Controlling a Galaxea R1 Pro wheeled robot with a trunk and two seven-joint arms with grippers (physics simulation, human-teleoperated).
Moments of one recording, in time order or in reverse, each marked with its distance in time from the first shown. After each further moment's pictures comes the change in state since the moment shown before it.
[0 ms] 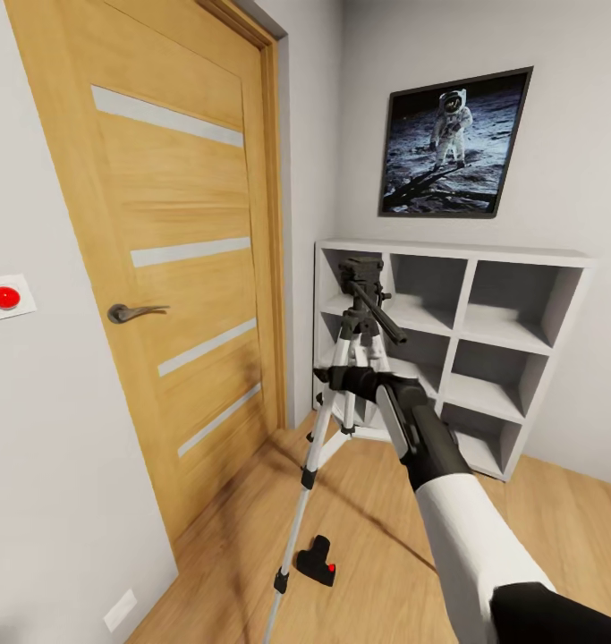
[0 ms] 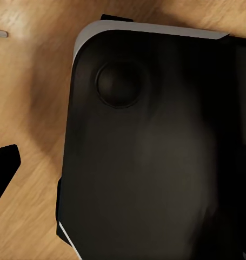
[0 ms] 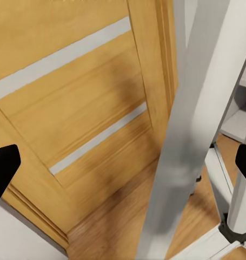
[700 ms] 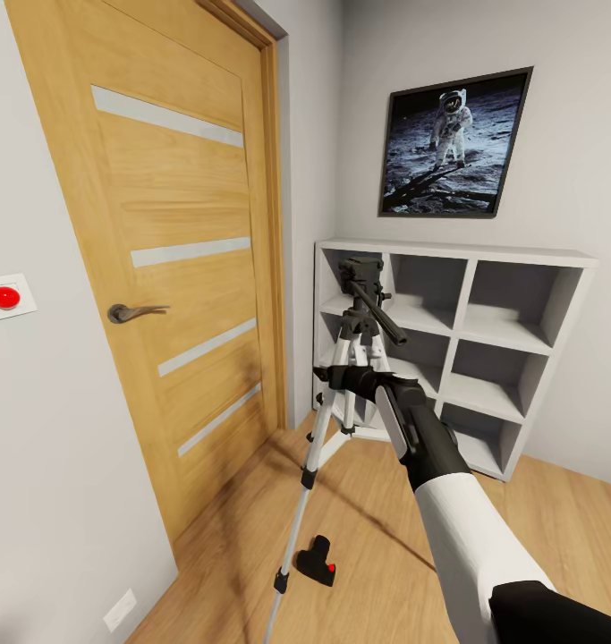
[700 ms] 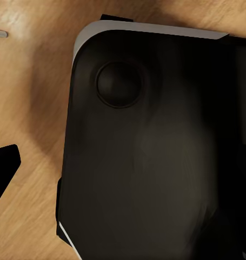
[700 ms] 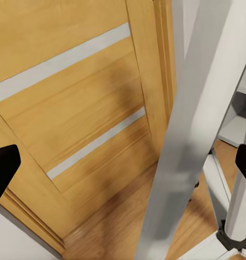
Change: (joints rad) left arm 0.000 0.000 0.000 0.000 0.000 0.000 0.000; right arm -0.002 0.000 0.003 0.009 0.007 -0.029 0.000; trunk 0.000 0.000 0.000
